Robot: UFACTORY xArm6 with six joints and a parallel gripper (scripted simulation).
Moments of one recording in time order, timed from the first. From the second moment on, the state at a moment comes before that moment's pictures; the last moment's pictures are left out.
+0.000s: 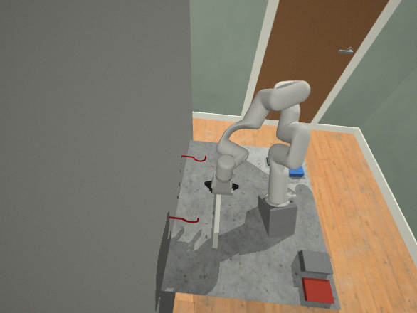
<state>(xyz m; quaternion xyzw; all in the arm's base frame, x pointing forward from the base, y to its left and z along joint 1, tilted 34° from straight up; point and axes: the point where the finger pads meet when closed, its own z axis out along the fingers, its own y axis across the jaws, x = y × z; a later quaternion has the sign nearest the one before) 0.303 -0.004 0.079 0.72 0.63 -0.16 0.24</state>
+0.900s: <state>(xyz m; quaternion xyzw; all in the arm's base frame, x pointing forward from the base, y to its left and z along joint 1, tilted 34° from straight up) 0.291 0.010 0.096 0.72 0.63 -0.16 0.24</state>
